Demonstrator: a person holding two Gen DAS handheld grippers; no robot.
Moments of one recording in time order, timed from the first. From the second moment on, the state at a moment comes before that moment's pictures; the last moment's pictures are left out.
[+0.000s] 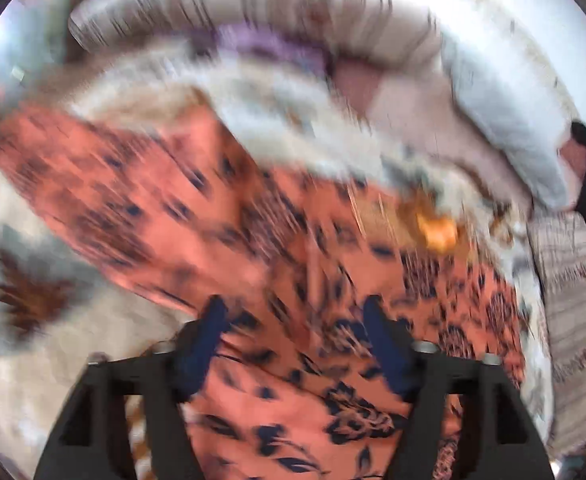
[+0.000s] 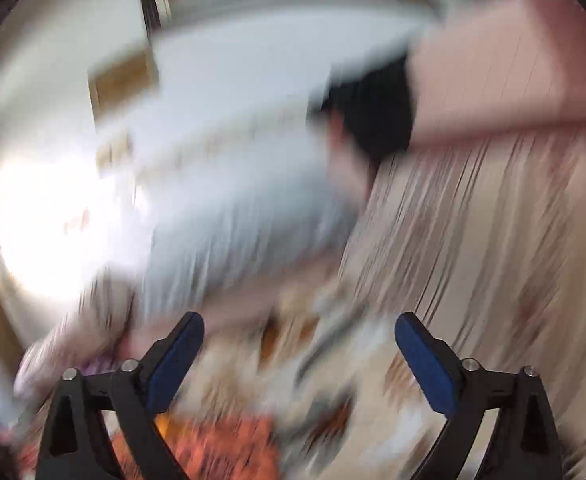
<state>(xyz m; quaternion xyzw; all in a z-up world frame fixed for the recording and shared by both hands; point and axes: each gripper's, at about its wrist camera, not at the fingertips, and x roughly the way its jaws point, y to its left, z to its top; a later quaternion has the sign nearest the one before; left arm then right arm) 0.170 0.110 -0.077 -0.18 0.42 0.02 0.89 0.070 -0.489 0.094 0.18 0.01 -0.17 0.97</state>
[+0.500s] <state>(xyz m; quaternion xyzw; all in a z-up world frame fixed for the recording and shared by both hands) 0.129 0.332 -0.097 -0.38 0.35 0.15 0.84 0.146 -0.297 -0.046 0.19 0.35 0.12 0.91</state>
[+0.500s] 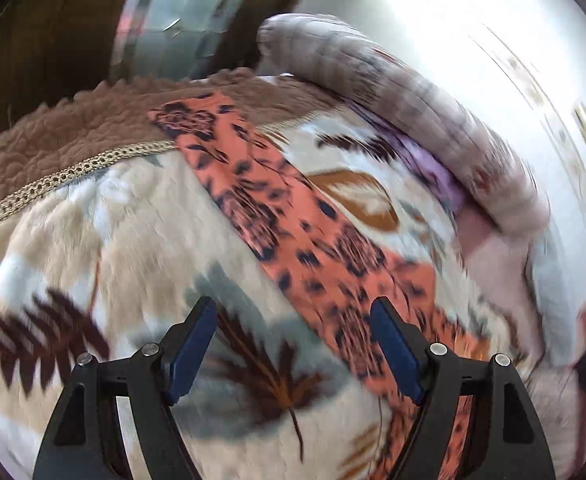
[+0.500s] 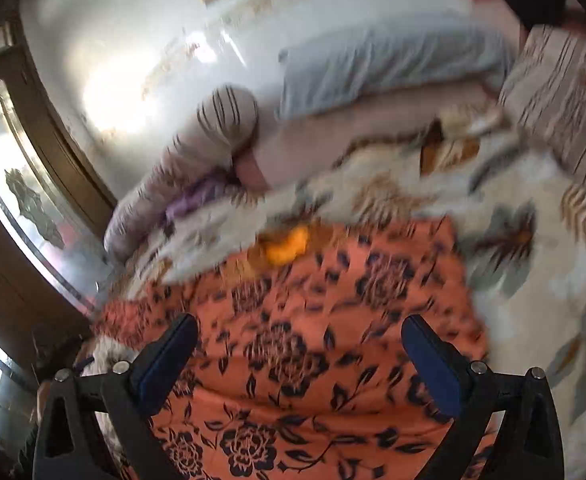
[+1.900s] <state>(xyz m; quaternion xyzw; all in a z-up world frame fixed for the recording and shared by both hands) 0.247 -0.067 0.027 -0.08 0.35 -0.19 0.92 0.160 -0.259 -0.151 0.19 0.36 0.16 0.90</state>
